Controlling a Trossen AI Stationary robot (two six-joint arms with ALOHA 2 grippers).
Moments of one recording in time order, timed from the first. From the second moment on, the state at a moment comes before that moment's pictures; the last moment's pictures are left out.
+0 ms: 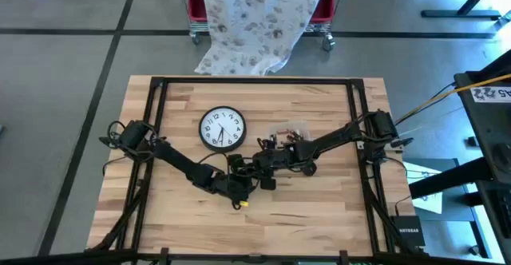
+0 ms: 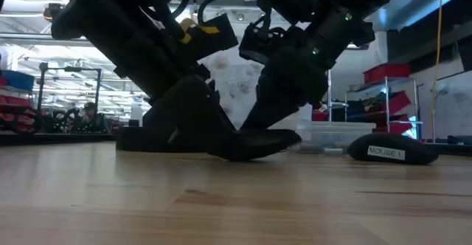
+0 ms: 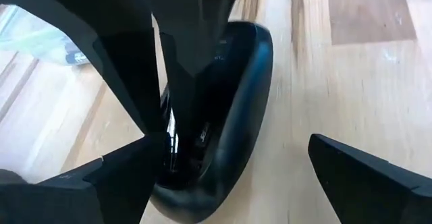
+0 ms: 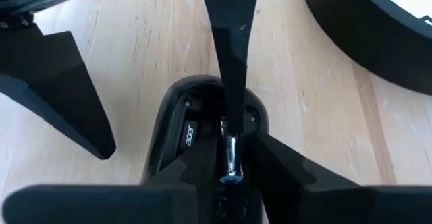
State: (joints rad) left arm -0.40 1.94 0.97 0.11 -0.63 -0.20; right arm 0.16 1.90 1.04 -0.01 0.10 0.13
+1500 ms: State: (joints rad) left arm -0.40 1.94 0.97 0.09 -0.62 -0.21; right arm 0.20 1.90 1.13 -0.20 0.15 0.15
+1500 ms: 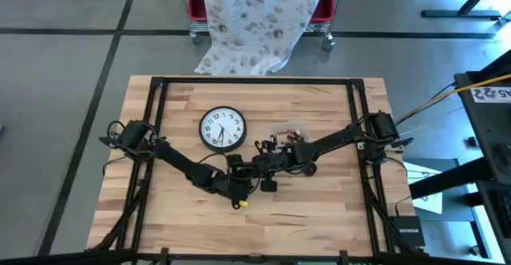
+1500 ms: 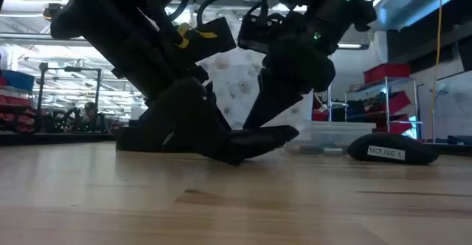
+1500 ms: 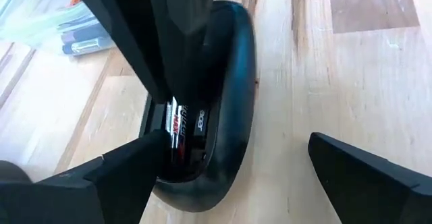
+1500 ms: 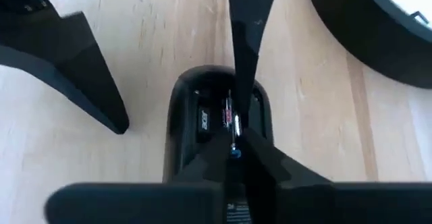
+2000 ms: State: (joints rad) left arm -0.41 1.94 0.97 0.08 -0.68 -0.22; right arm 0.20 1.99 1.14 -0.11 0.15 0.16
